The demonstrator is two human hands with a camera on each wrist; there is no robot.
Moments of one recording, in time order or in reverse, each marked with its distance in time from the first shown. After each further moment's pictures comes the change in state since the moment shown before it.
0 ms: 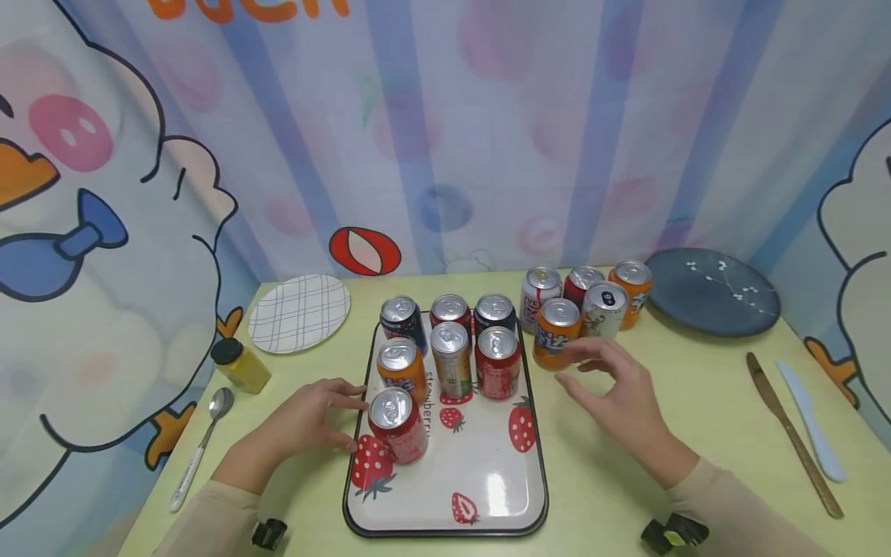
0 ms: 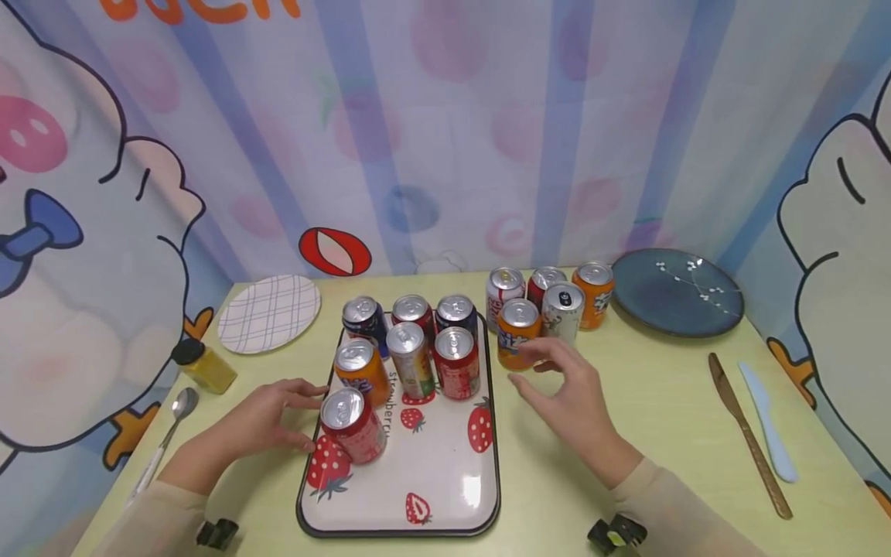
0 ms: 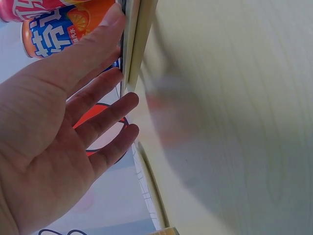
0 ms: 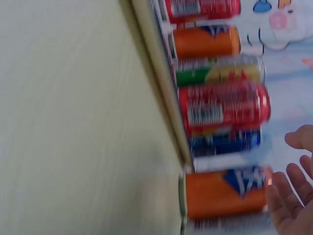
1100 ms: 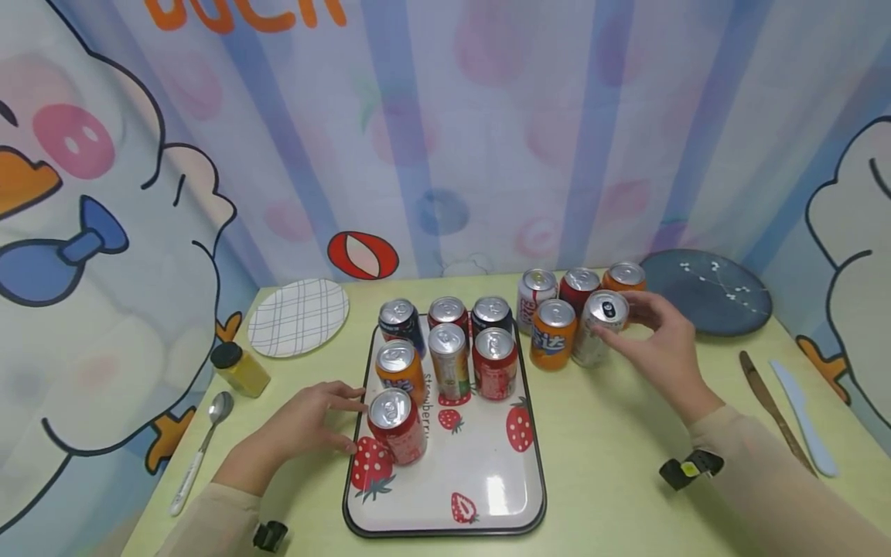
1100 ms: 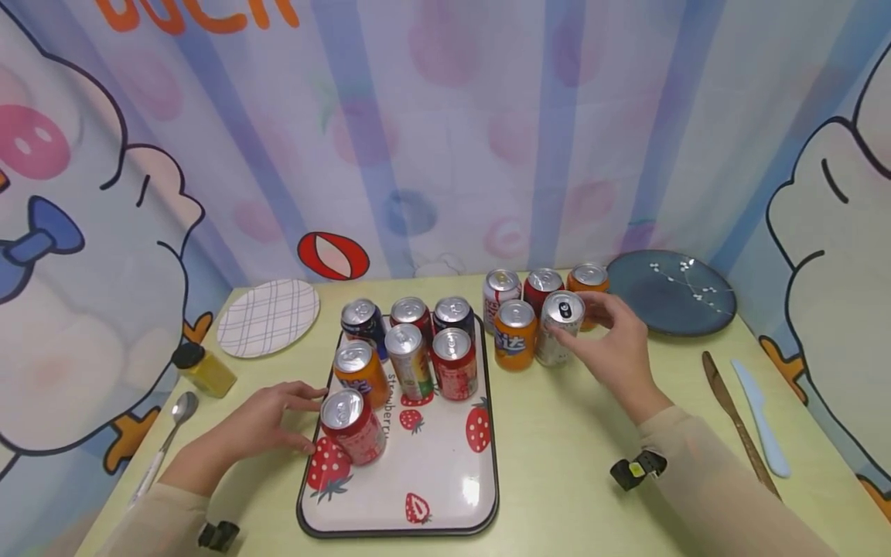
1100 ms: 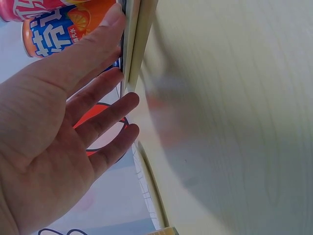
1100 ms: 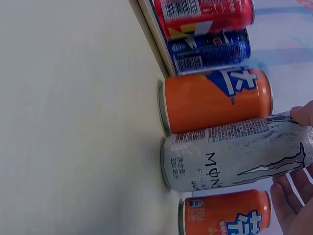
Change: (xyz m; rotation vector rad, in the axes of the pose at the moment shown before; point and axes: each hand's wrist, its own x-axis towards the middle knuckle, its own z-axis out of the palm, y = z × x) left_hand 0.002 0.000 0.001 -0.018 -0.008 -0.026; right_hand 0.041 0.048 -0.050 -0.111 0.146 0.229
